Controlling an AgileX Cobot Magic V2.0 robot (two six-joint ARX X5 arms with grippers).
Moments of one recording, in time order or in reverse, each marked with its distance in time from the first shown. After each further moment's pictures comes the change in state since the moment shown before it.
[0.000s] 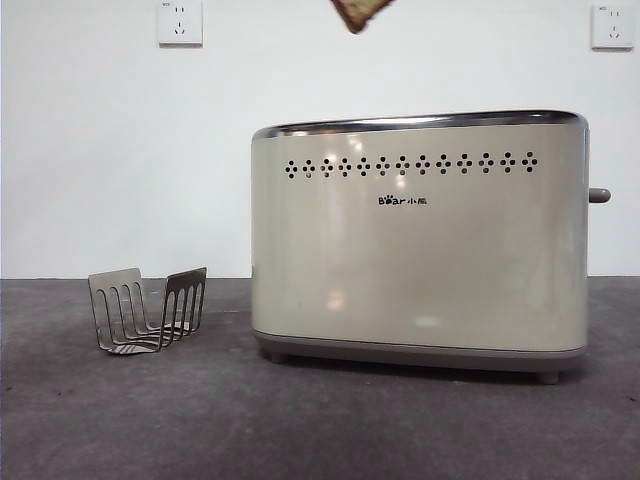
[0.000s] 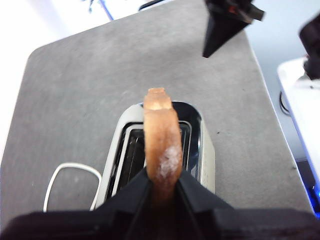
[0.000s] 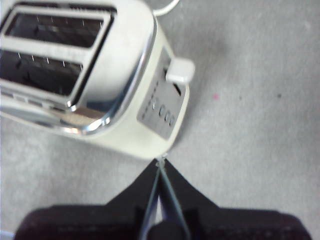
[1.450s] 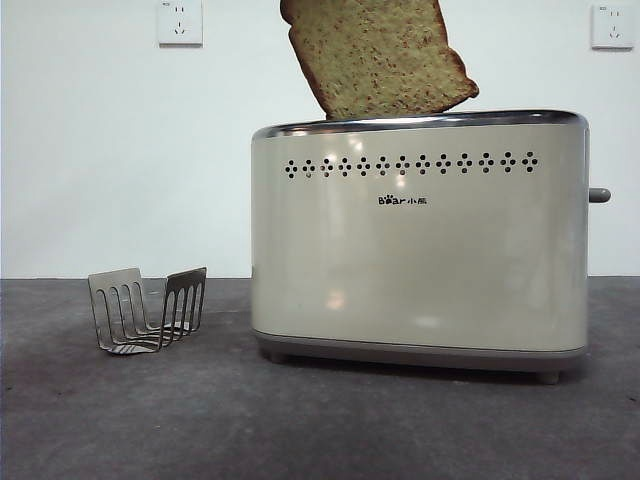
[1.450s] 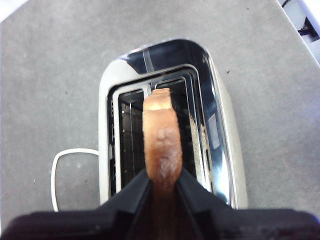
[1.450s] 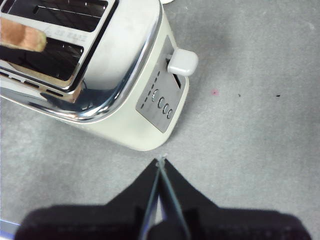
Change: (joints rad) left arm -0.021 0.118 -0.106 0.056 -0.123 0.285; right arm 0.000 0.000 0.000 -0.020 0.000 -0.074
